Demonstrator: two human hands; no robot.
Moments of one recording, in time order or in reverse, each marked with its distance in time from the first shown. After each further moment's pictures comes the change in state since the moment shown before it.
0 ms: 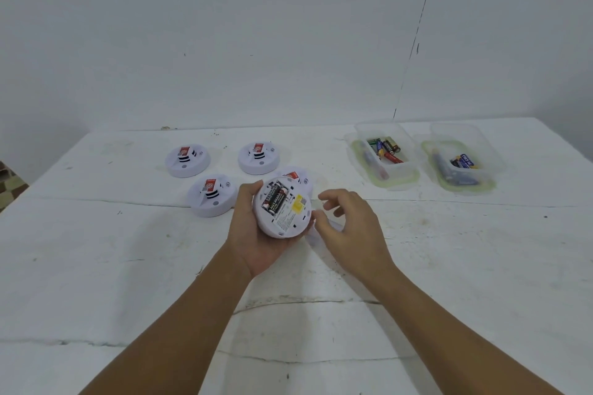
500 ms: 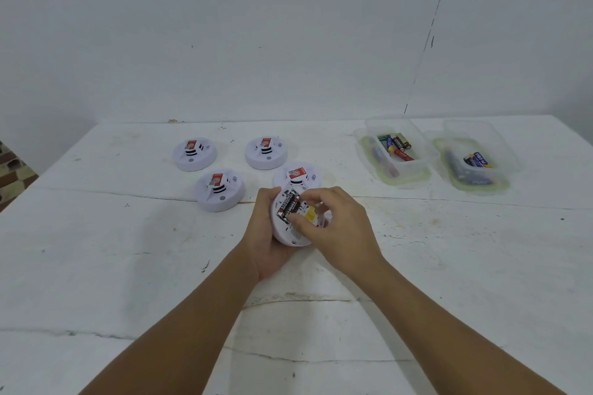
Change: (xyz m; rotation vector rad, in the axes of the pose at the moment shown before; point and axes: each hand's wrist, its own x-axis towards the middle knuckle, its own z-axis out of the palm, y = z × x) left_hand 0.008 -0.011 -0.009 0.123 -0.024 -0.060; right_hand 0.009 -0.020 0.019 0.004 -0.098 -0.047
